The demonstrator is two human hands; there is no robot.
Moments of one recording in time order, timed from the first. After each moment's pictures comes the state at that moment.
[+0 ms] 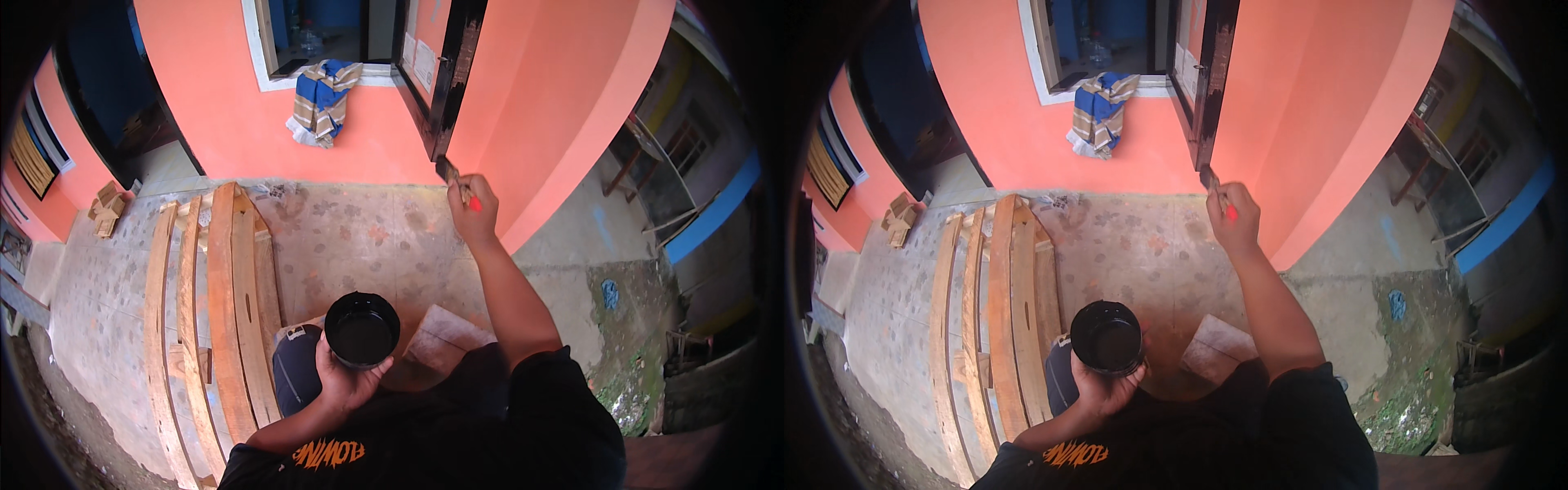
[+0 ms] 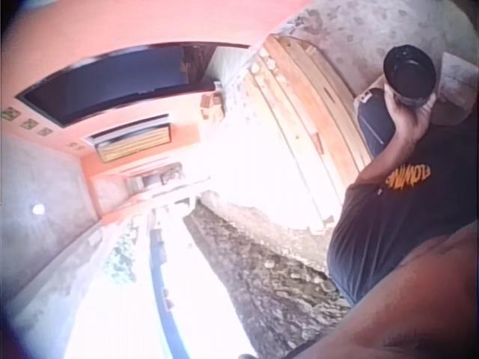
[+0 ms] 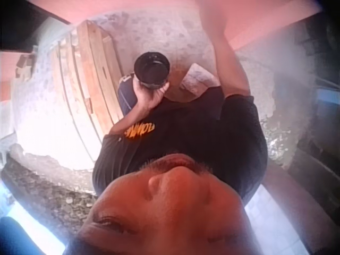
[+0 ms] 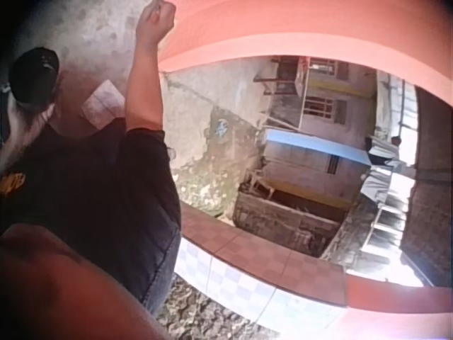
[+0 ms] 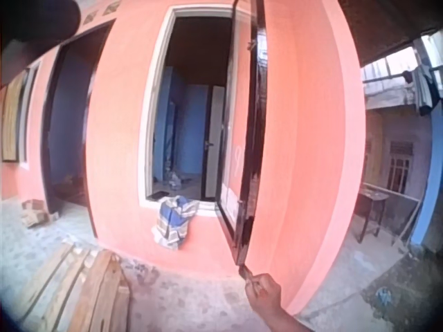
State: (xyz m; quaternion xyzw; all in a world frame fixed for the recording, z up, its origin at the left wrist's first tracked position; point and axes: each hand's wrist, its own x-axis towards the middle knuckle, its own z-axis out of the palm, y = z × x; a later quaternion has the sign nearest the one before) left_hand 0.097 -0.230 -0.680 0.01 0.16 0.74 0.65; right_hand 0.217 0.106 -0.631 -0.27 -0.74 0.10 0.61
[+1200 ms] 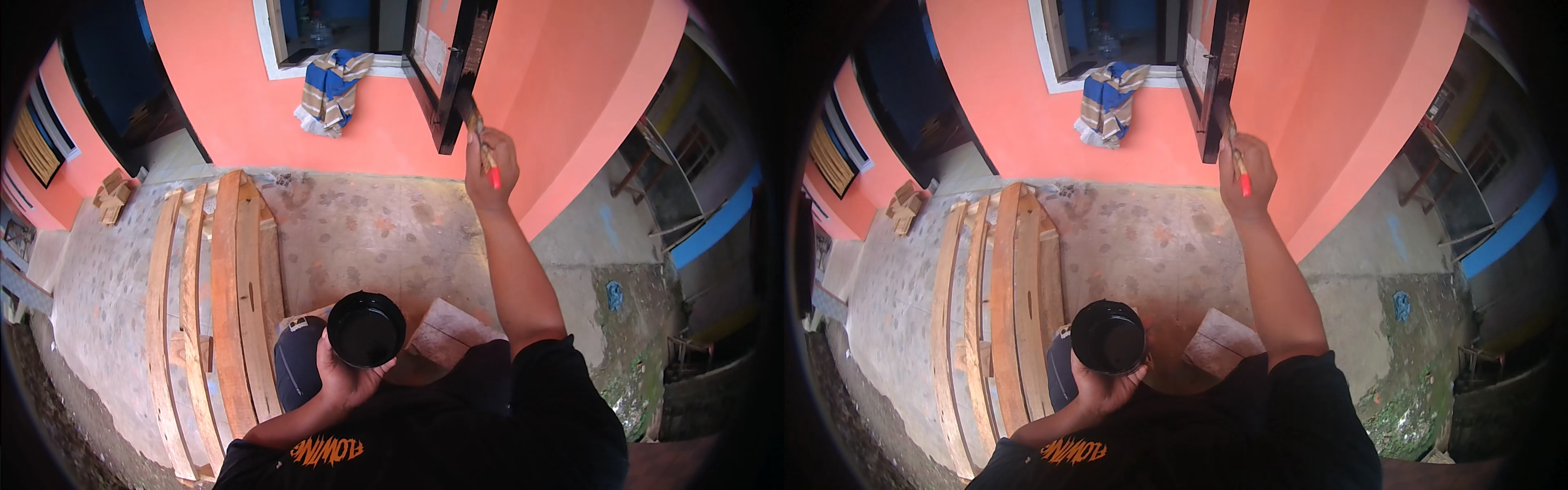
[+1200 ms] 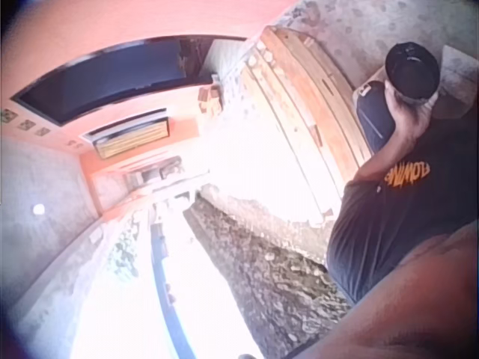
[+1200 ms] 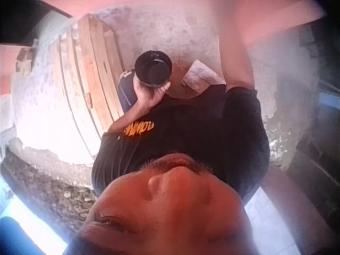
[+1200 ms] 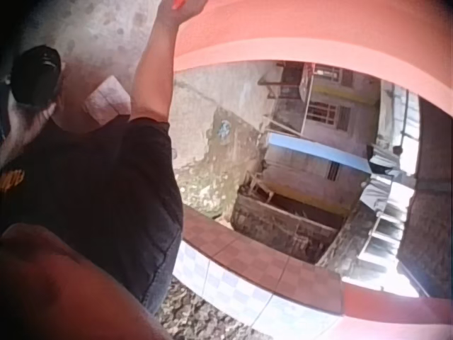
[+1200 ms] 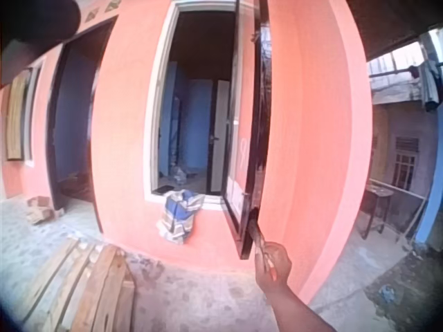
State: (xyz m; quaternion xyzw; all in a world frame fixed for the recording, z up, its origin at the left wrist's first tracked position) left_hand 0.099 -0.236 -0.676 0.02 0.15 0.73 0.66; right_hand 0.193 0.118 -0.567 -0.20 -0.70 -0.02 0.69
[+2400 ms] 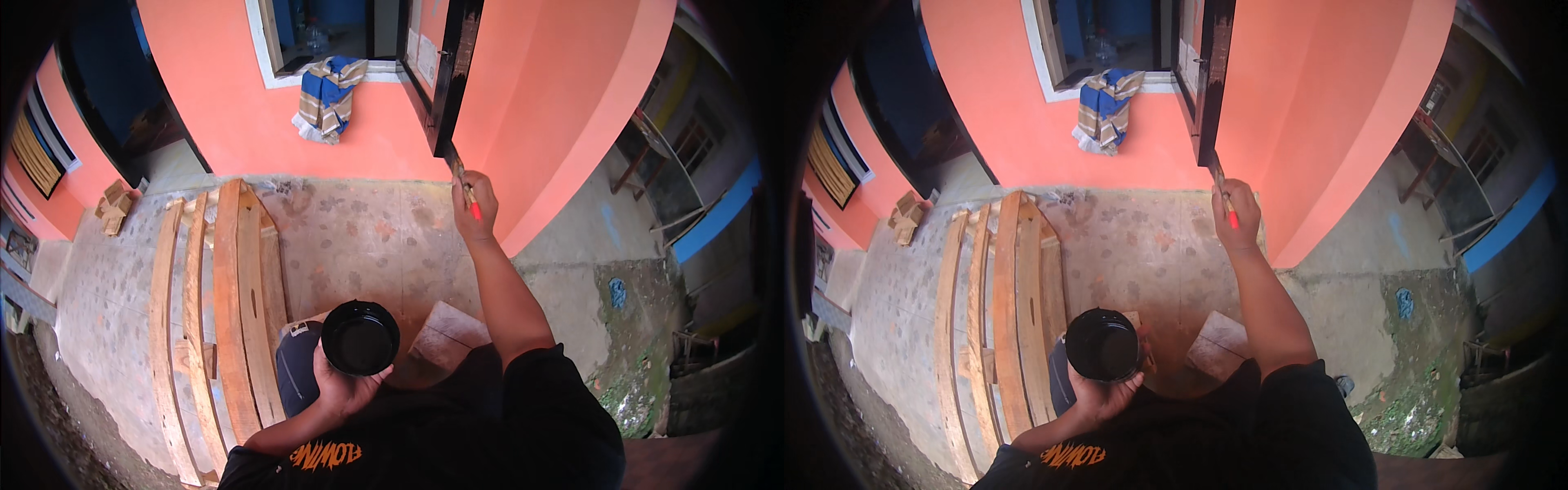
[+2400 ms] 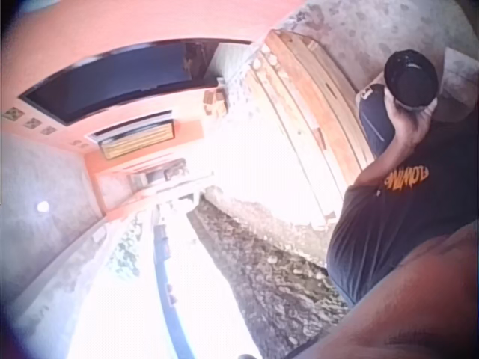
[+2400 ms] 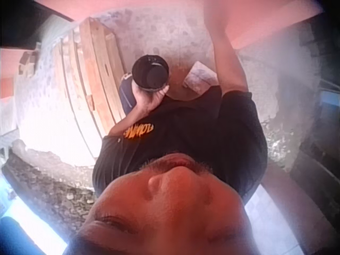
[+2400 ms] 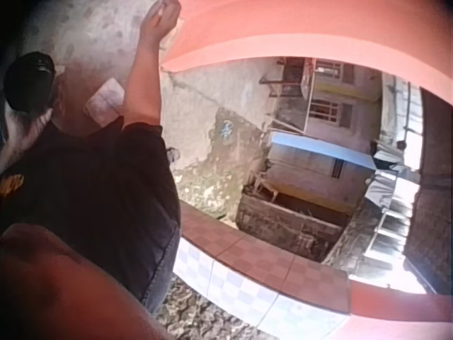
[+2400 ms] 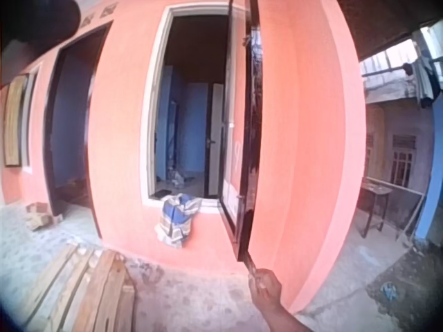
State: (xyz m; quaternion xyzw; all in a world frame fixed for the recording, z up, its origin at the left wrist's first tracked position) left_hand 0.096 -0.245 -0.677 0.00 0.14 0.72 0.67; right_hand 0.213 0.111 -0.650 -0.24 -0.73 0.04 0.64
